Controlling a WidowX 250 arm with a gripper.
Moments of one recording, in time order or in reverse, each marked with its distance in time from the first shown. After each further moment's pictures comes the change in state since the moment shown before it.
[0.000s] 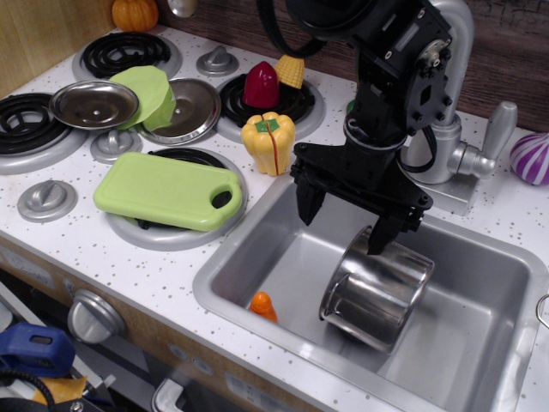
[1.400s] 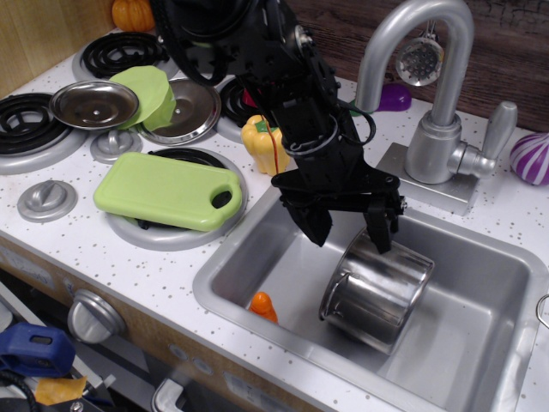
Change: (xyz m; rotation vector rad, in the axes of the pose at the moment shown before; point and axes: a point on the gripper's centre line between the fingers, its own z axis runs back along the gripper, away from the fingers) arm -0.002 -0.007 -0.011 -0.493 -0.048 0.059
